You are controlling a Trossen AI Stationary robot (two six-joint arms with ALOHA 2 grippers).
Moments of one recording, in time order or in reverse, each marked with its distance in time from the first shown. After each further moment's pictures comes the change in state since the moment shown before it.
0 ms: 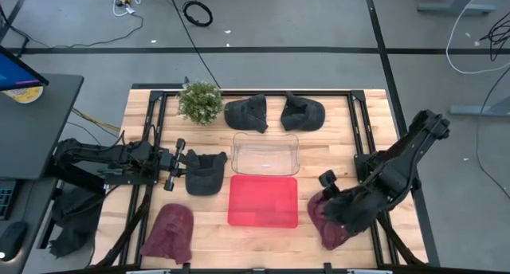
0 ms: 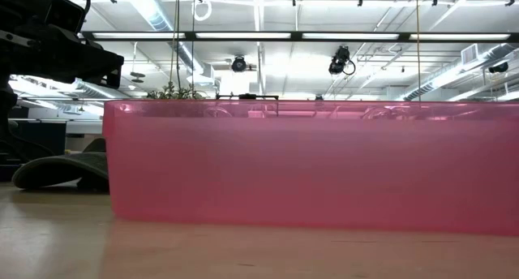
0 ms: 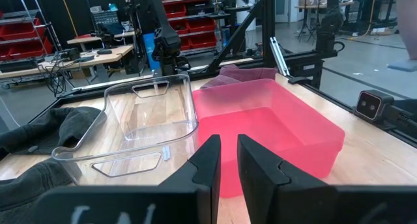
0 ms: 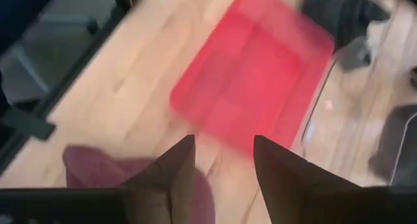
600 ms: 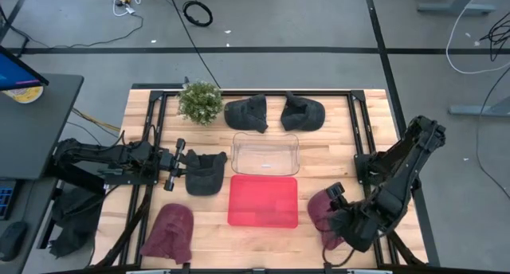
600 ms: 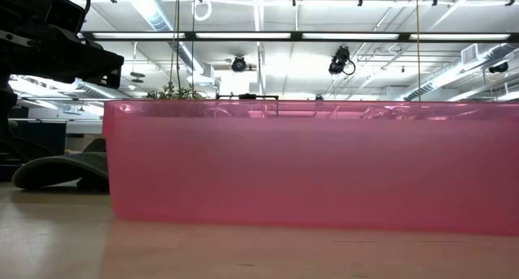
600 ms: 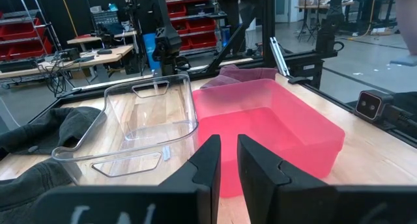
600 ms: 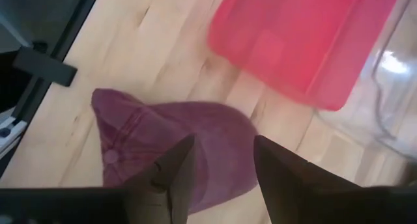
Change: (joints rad) left arm 0.000 0.000 0.000 0.000 0.000 0.000; right arm 0.126 0.102 -0.037 -0.129 -0.045 0.251
